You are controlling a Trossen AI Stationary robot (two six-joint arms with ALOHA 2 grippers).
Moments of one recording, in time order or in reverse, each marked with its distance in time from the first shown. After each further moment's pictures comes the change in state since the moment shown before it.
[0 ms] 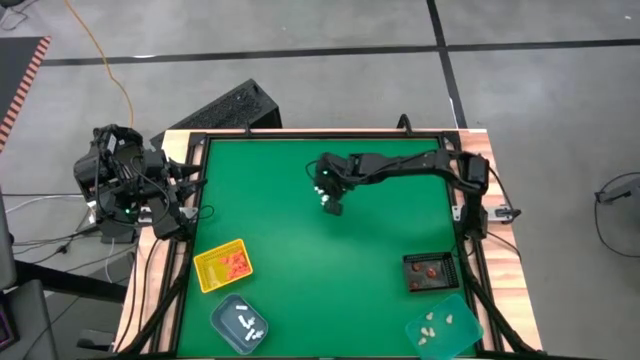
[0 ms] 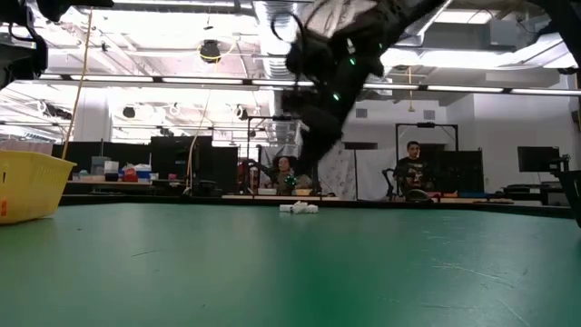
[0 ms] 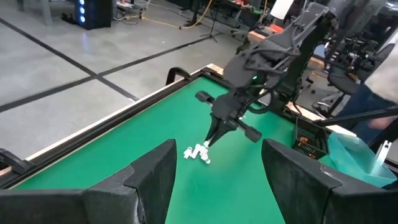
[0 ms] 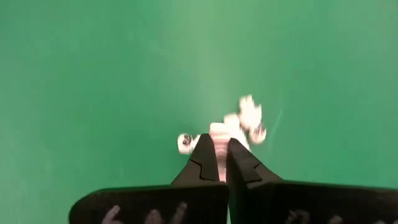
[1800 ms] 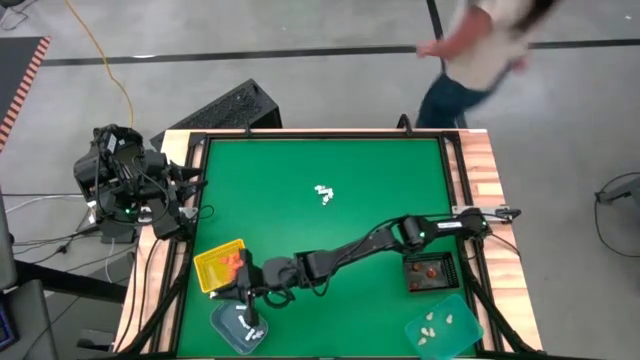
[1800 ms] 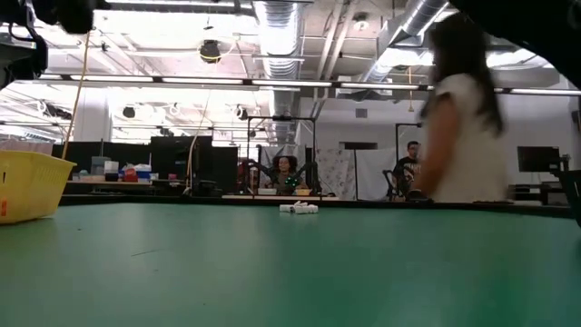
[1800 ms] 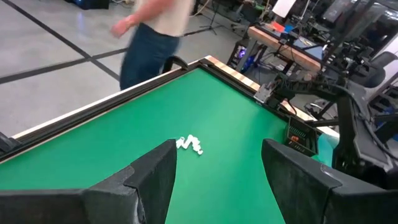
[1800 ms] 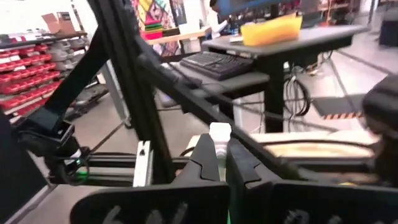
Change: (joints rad) left arm 0.000 0.000 0.000 0.000 0.038 -0.089; right arm 0.558 0.682 0.932 0.759 0.070 0.295
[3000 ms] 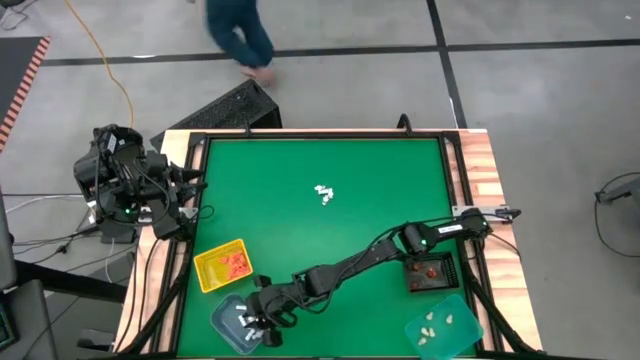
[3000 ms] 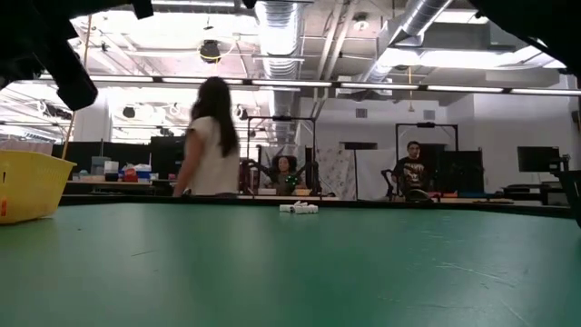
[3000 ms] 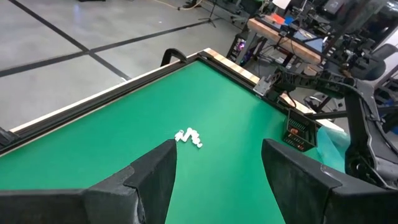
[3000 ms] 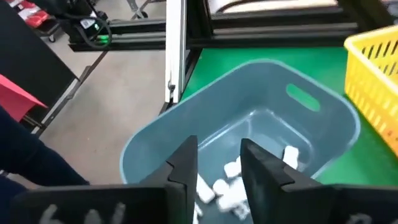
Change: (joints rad) left arm 0.000 0.000 0.000 0.001 0.032 0.000; right arm 0.072 0.025 0.009 -0.442 -0.098 0.056
